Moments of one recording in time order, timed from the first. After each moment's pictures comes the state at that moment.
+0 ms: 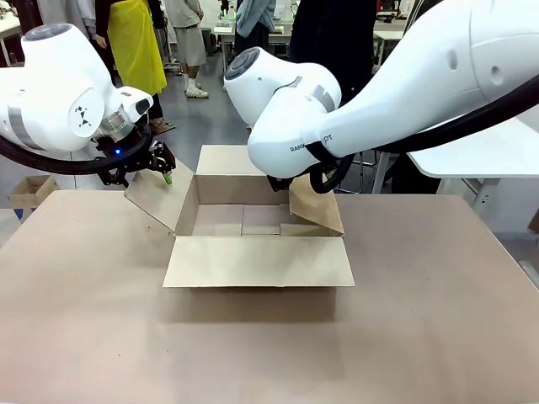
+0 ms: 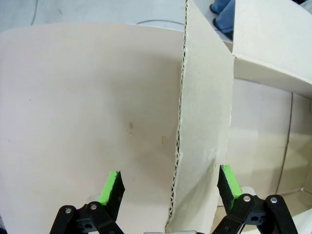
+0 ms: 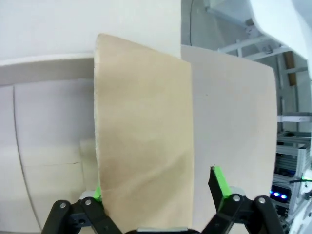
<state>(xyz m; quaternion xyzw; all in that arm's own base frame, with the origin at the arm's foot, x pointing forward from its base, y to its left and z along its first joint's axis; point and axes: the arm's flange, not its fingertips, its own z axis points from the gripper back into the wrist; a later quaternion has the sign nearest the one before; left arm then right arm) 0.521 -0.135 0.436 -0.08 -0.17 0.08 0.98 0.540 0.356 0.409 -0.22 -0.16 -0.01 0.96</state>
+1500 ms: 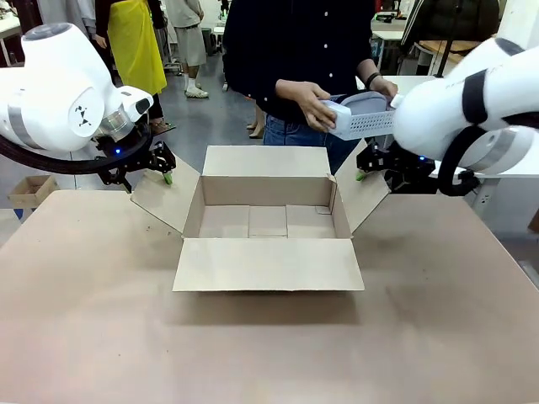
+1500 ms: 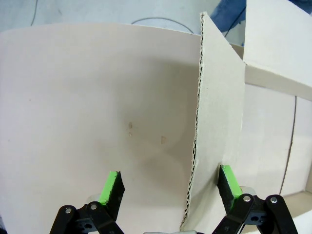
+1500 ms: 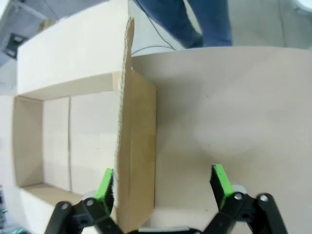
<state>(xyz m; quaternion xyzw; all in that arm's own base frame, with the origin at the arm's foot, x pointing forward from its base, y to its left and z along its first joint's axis) 0.522 -0.135 0.437 -0.08 -0.17 0.08 0.98 0.495 0.104 0.433 0.16 -0.23 -0.03 0.96</state>
